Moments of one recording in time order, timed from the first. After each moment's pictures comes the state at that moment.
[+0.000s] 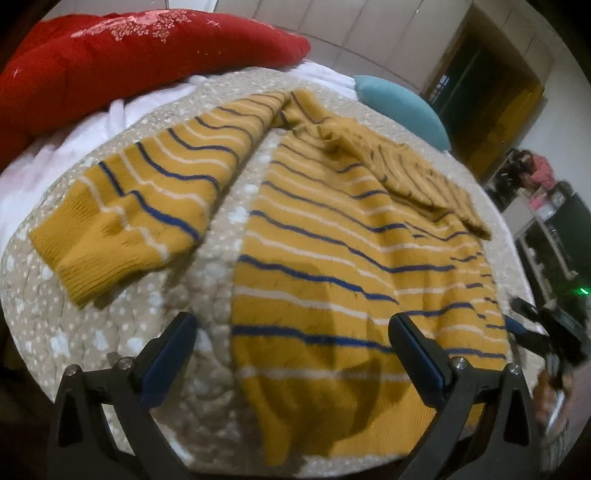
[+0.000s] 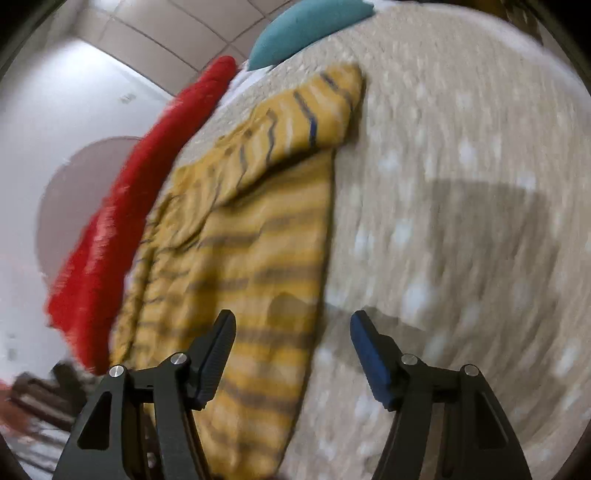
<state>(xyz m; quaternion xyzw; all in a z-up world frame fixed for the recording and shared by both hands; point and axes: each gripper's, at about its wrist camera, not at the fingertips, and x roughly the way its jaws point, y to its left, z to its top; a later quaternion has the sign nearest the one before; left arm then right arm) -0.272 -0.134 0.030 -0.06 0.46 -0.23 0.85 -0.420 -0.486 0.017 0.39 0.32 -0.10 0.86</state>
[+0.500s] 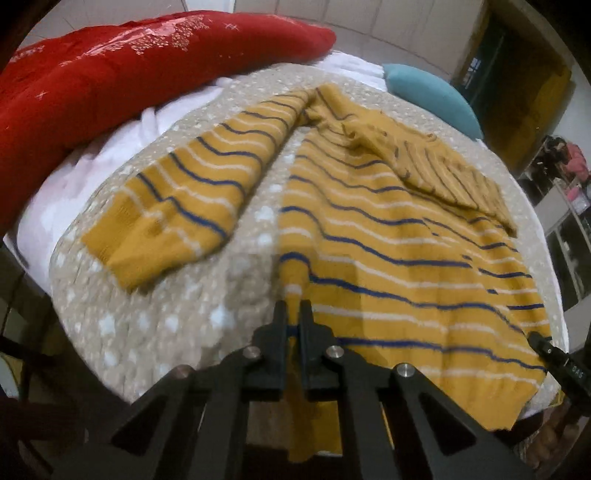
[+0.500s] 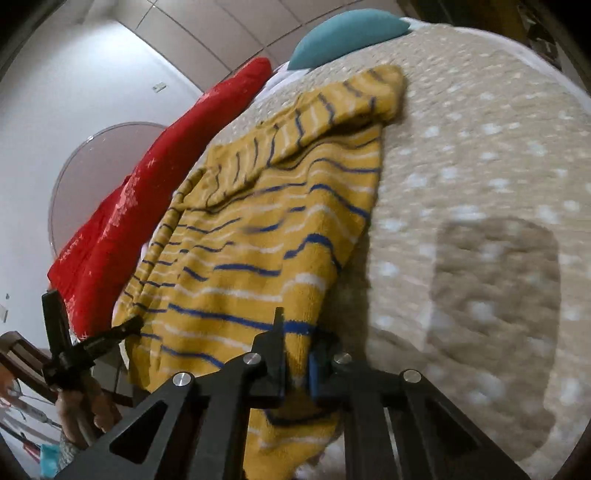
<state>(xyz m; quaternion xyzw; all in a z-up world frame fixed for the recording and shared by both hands) -0.290 -0.131 0.056 -0.02 0.49 -0.17 0.86 -0.449 -0.436 0.023 0.33 0.32 -0.11 0.88</state>
